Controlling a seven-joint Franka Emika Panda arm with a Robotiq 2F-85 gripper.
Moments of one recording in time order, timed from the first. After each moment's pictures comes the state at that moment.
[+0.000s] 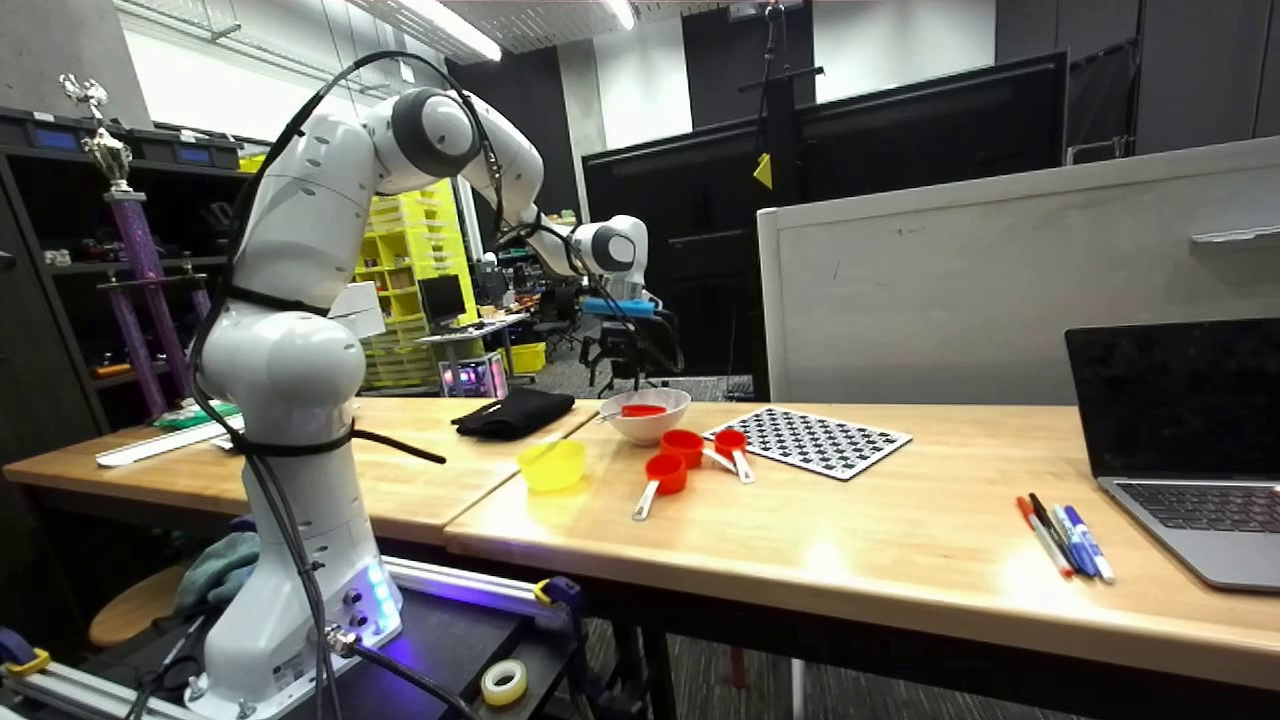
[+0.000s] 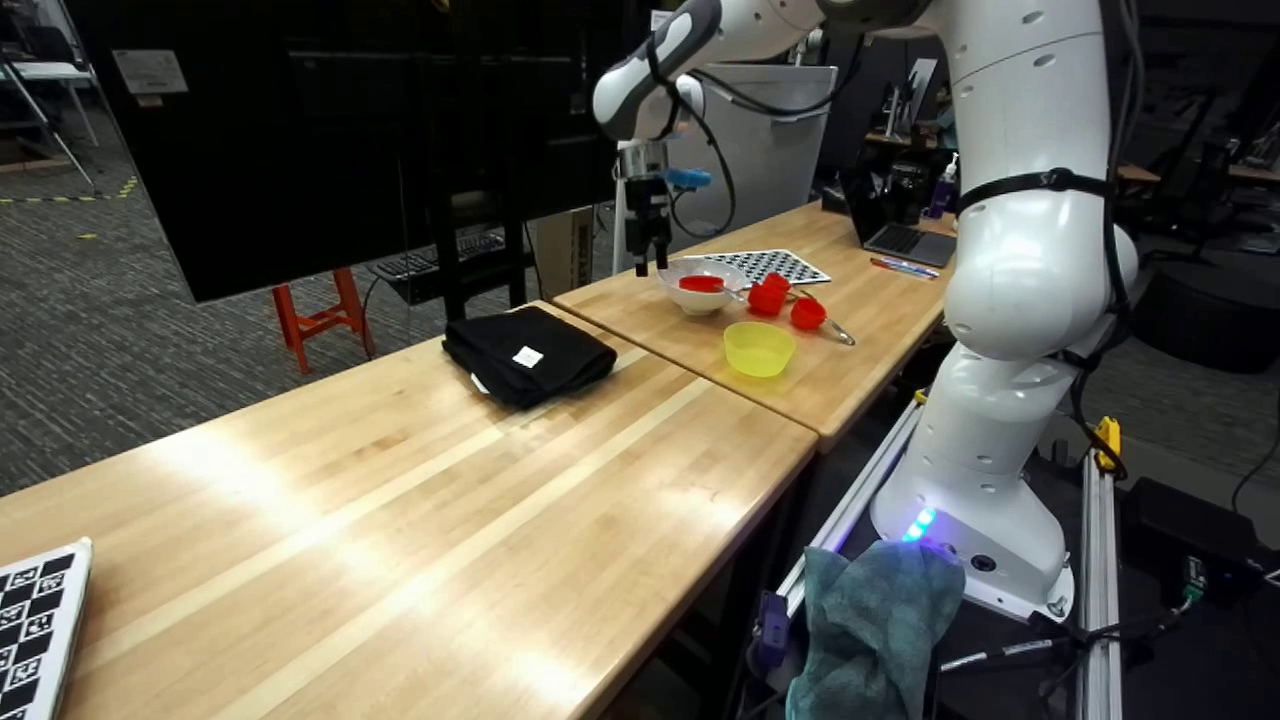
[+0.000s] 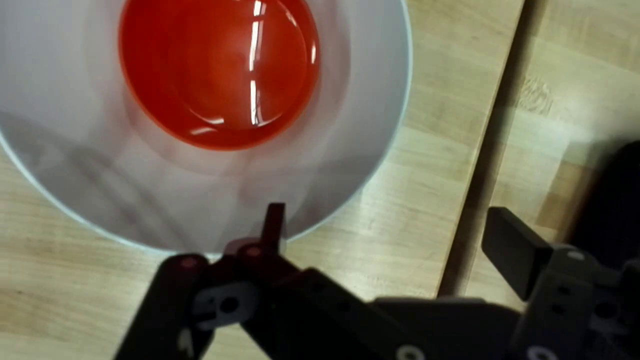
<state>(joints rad) -0.21 0.47 -0.06 -1.73 0.05 1.92 -0.54</state>
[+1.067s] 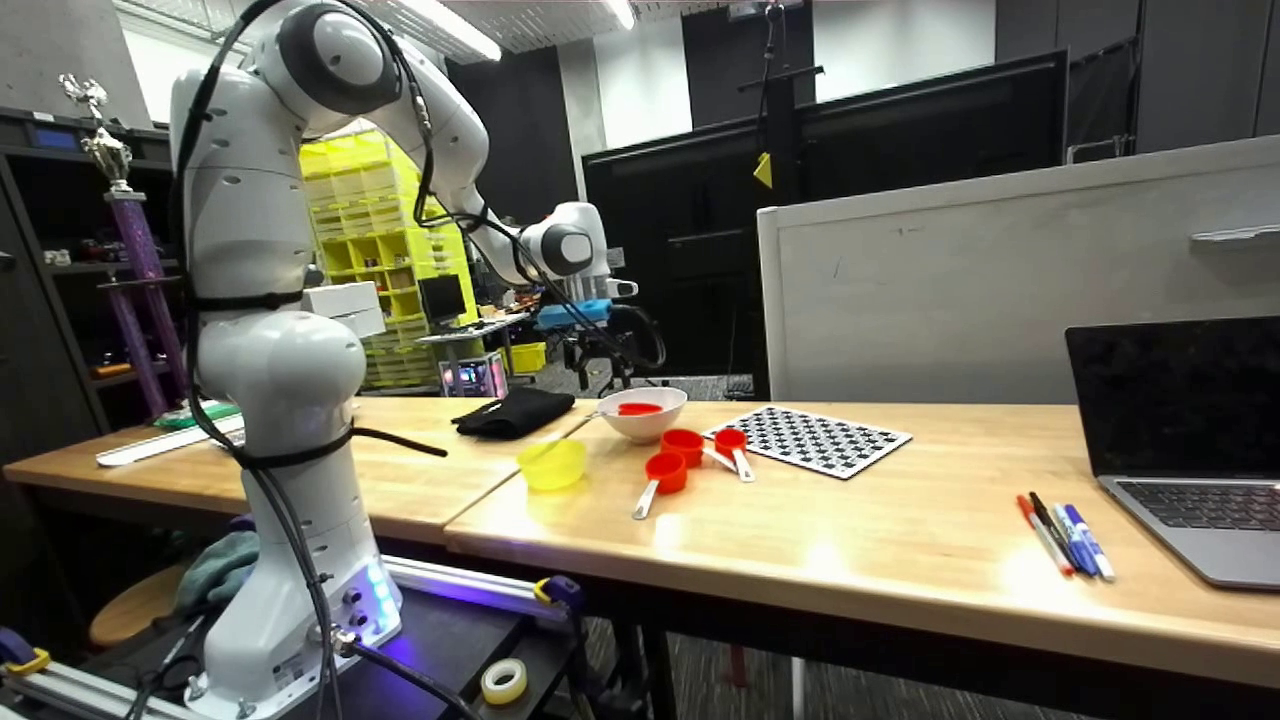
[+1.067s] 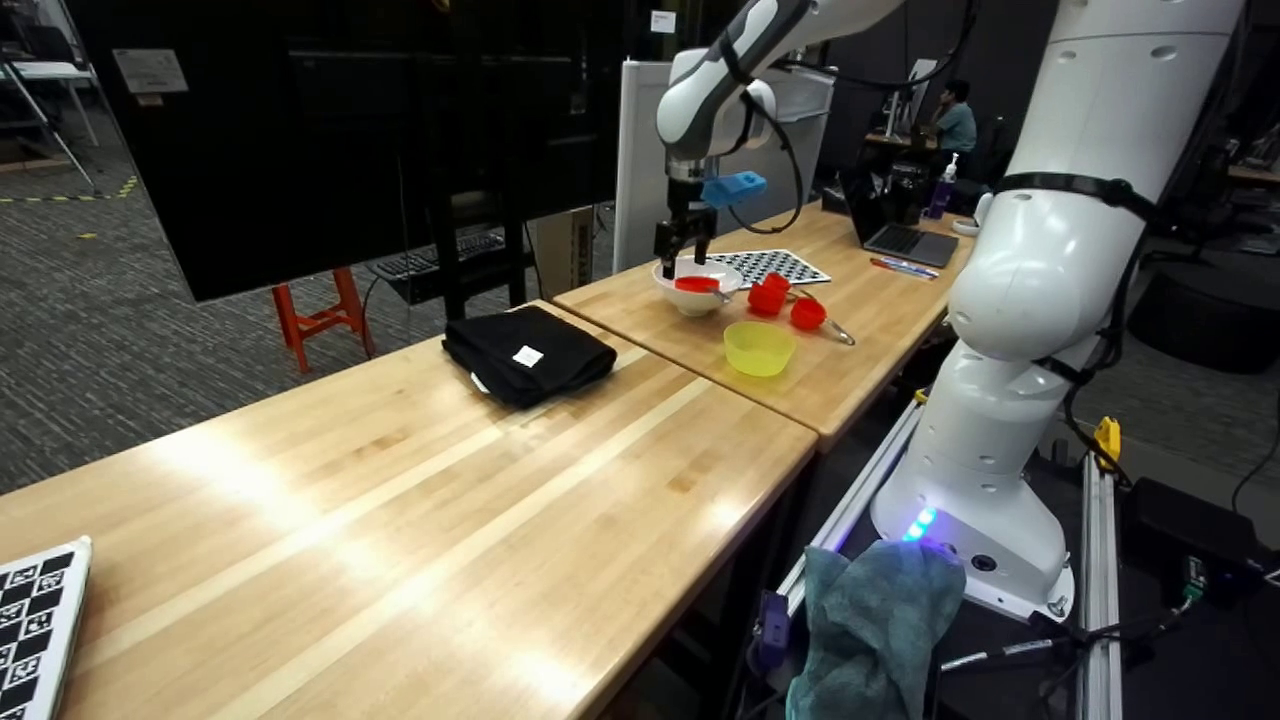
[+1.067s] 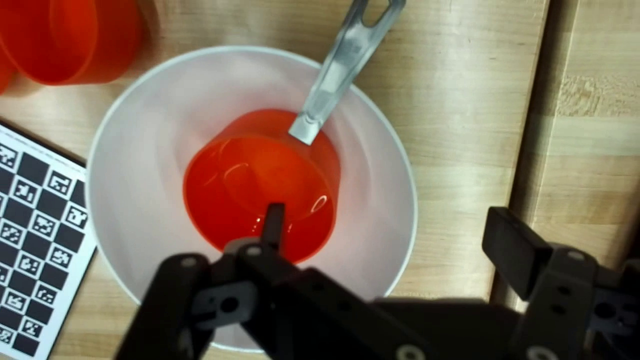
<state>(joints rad) -0.19 0.10 -0.10 -2.27 -0.06 2.37 -0.22</state>
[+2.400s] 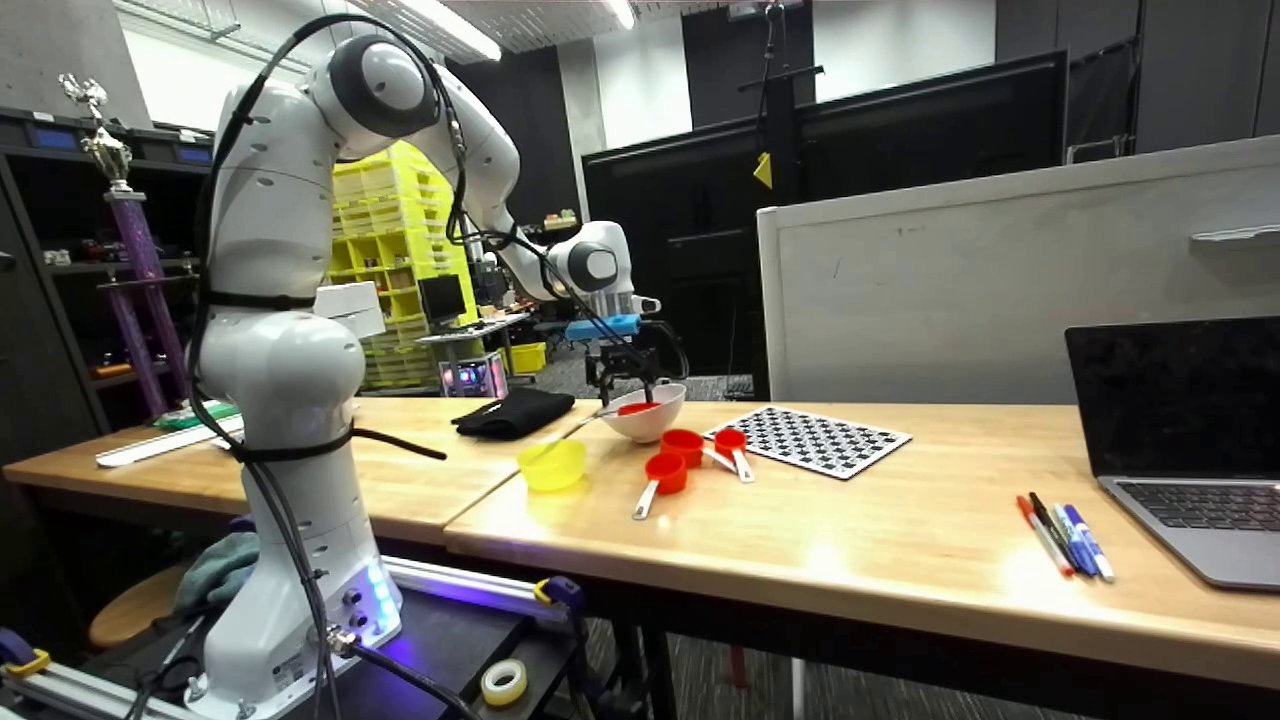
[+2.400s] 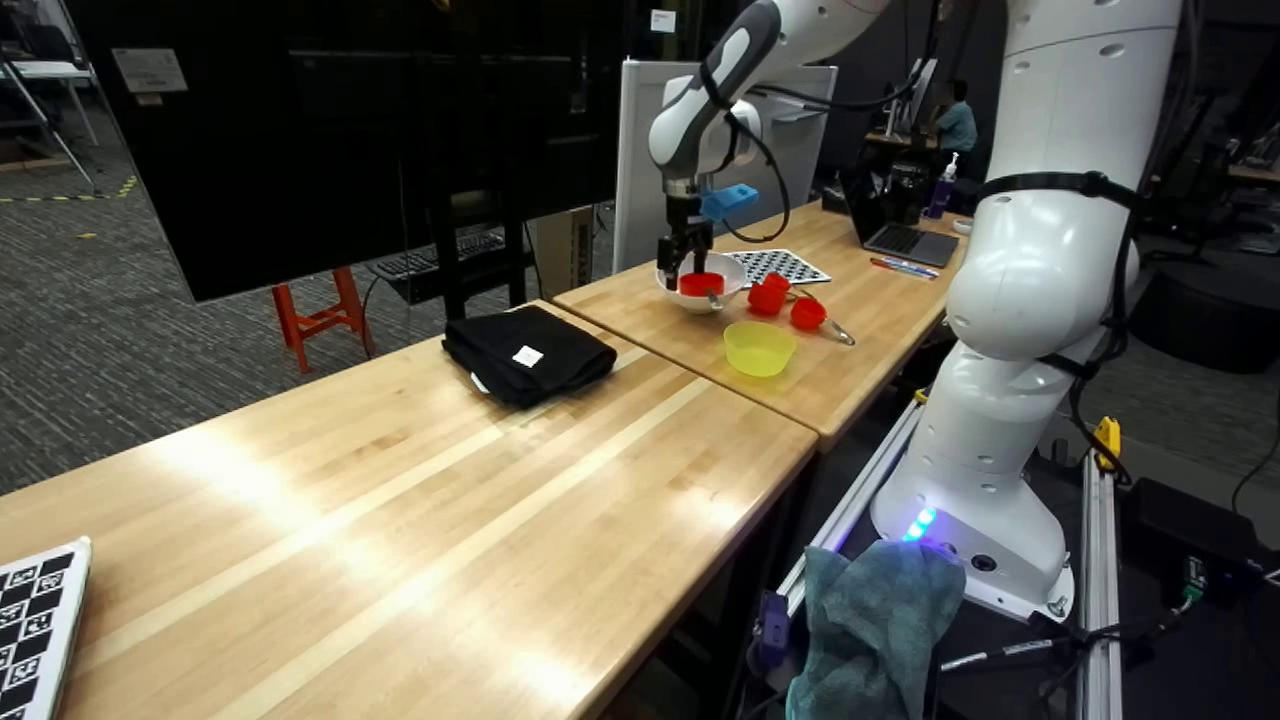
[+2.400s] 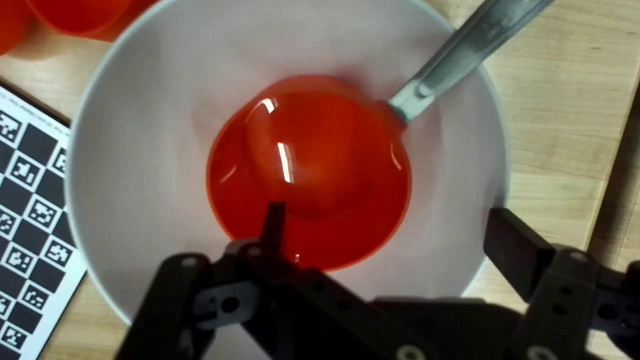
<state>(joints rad) -0.21 0.26 -0.13 -2.15 -0.07 2.36 -0.31</state>
